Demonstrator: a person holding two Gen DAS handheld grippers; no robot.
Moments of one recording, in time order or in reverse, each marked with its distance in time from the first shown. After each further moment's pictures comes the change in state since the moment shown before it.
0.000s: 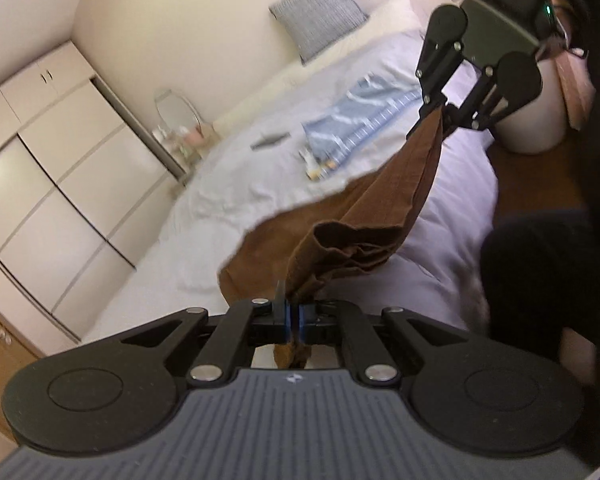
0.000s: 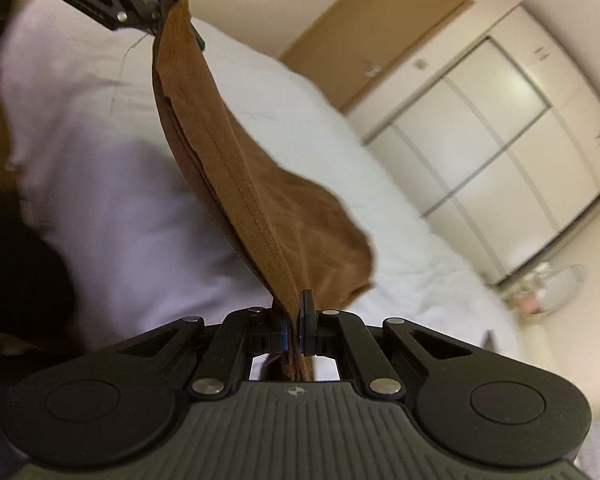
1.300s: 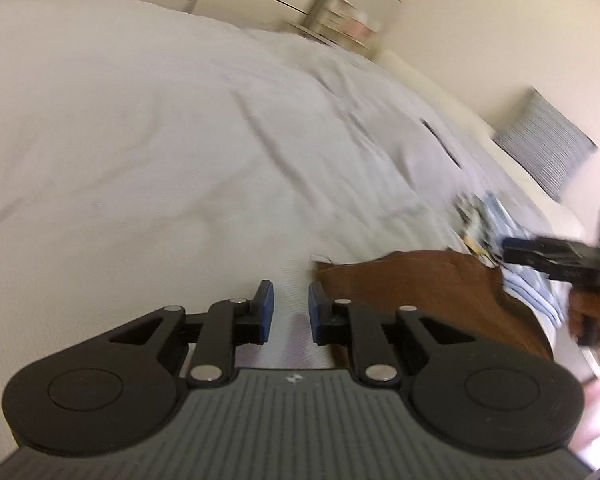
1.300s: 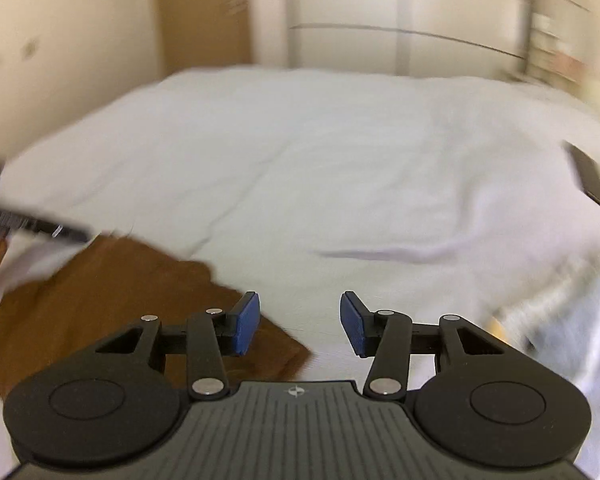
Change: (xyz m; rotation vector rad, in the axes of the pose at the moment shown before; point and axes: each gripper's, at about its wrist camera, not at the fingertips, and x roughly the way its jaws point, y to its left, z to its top) left arm 0.261 0.250 -0.169 -1.200 0.182 -0.196; right arm 0.232 -0.244 0.004 0.855 0.100 0.117
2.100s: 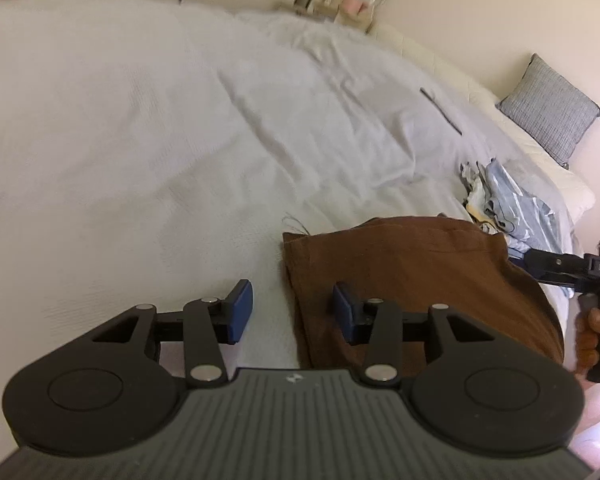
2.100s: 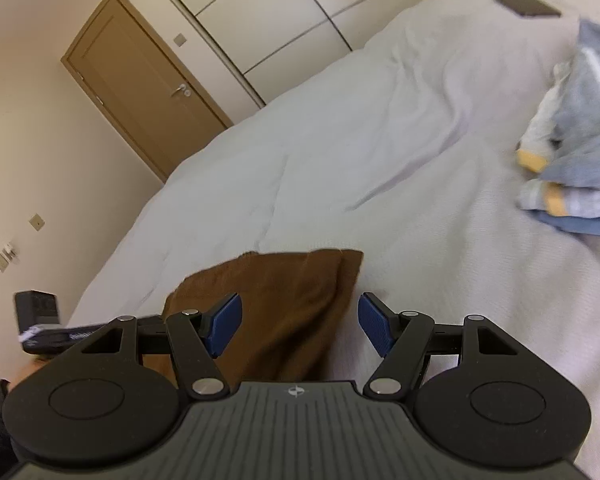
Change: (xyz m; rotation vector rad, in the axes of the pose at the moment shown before) left arm 0.029 -0.032 -0.002 0.057 0.087 0.010; right arm 0.008 -0.028 -0.060 0.548 -0.070 0.253
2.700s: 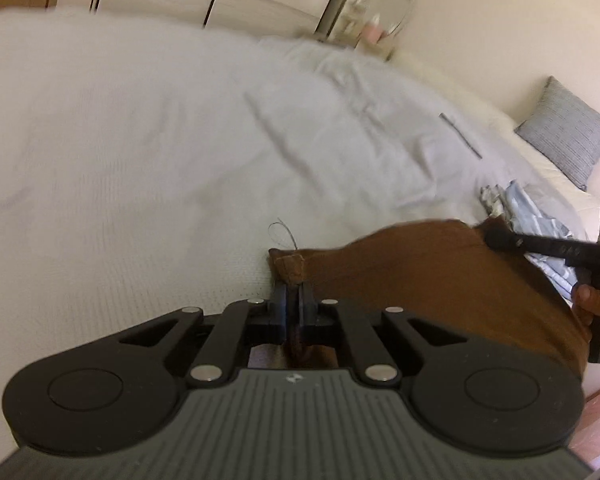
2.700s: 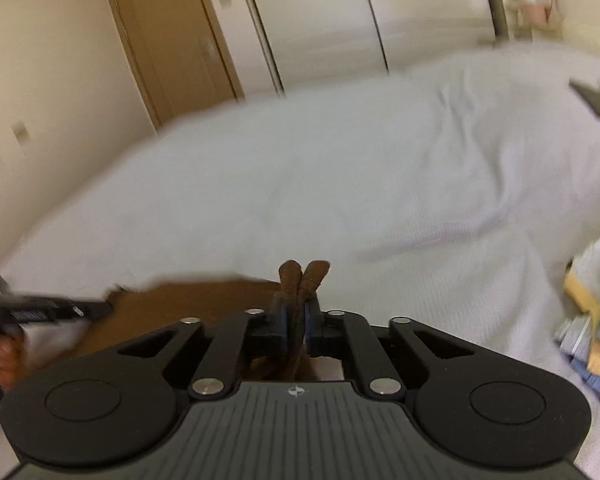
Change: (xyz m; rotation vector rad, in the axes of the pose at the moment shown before) left arm -0.004 0.004 -0.019 -0.026 -0.101 0.080; right arm 0.047 0.037 0.020 -0.352 0.032 -0.170
